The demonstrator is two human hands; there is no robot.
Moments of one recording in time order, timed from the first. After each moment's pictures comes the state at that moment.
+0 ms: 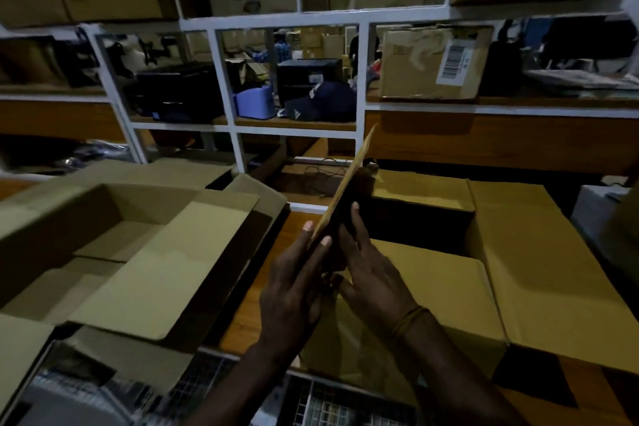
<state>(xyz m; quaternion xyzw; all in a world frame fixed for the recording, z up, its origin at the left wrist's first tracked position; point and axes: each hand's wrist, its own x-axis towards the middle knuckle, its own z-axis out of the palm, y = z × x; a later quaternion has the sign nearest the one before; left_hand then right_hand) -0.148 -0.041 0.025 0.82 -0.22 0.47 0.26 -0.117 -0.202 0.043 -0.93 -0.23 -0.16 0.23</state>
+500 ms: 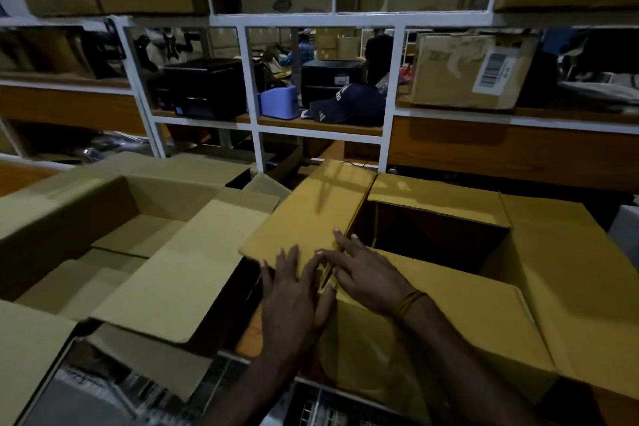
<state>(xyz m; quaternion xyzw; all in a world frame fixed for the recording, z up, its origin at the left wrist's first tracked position) -0.123 0.005 -0.006 0.96 -0.03 0.24 0.15 -0.065 -0.155 0.042 -0.95 -0.28 -0.01 0.13</state>
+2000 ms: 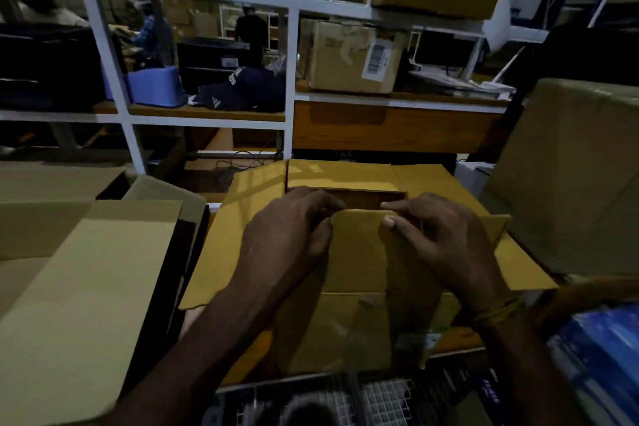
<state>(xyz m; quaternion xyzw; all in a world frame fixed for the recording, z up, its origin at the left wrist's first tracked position) -0.121 0.000 0.143 0.87 -0.32 0.16 0.33 -0.189 -0.226 0.142 -0.92 -0.07 -0.35 0.18</state>
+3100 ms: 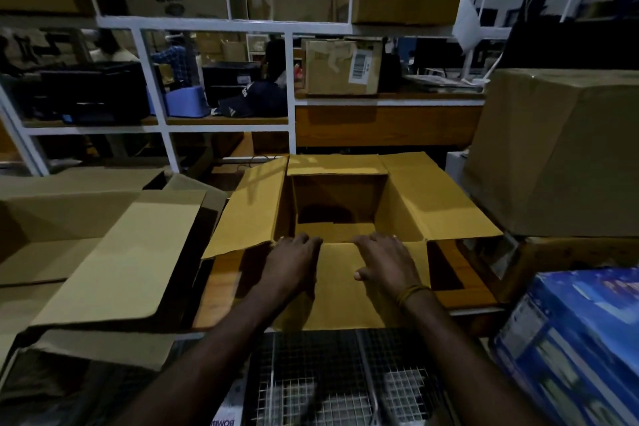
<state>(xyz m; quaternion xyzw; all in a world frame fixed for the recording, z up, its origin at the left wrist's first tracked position) -0.186 -0.039 0.041 0.96 -0.29 0.07 0.04 -0.237 -0.234 0.036 -0.99 0.04 -0.10 0.09</state>
